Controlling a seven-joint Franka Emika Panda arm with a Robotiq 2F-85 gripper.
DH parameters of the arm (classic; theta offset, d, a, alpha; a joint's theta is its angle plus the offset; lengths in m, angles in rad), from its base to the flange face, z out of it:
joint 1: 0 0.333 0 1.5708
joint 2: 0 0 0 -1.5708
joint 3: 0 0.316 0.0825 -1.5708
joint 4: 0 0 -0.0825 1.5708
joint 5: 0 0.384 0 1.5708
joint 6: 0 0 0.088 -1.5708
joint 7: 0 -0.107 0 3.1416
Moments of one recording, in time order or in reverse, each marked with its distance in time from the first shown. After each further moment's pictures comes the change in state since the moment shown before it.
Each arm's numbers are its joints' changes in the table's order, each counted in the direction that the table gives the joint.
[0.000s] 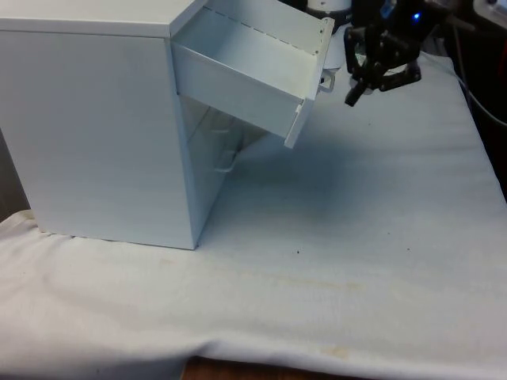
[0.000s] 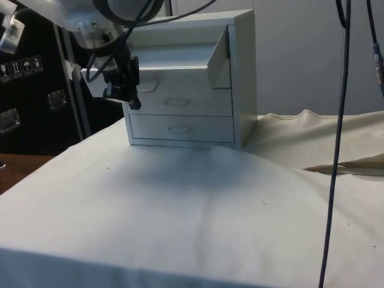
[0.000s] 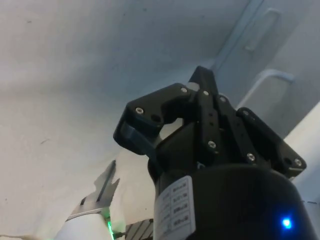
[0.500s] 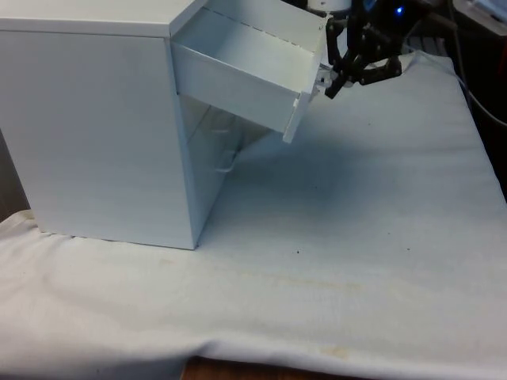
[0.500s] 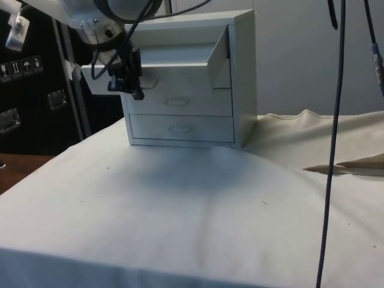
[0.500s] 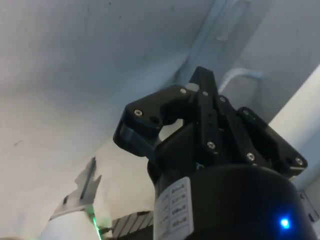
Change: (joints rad) arm 0.001 -0.009 -0.035 -0.019 -0.044 -0.032 0.024
